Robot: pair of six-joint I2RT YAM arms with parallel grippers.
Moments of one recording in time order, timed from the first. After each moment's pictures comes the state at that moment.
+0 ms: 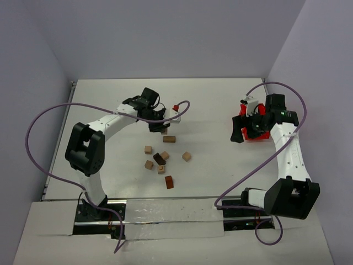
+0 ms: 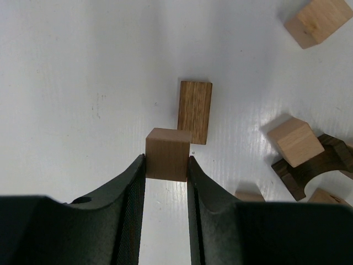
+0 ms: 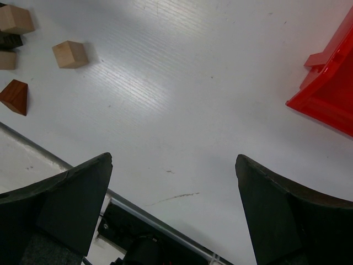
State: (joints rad) left arm -0.55 1.85 1.44 -0.65 0.48 0.97; right arm -0.18 1.23 1.17 -1.07 -0.51 -0.45
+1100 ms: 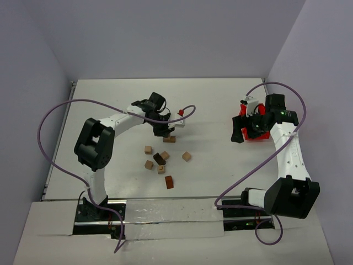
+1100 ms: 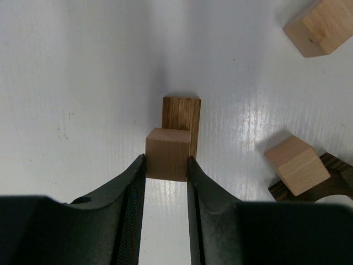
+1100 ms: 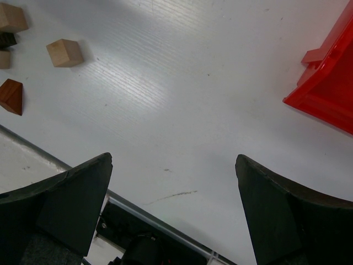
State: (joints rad) left arm -0.59 1.97 1.46 -0.63 0.47 0.94; right arm -0.18 1.24 1.17 -1.07 -0.49 -0.45
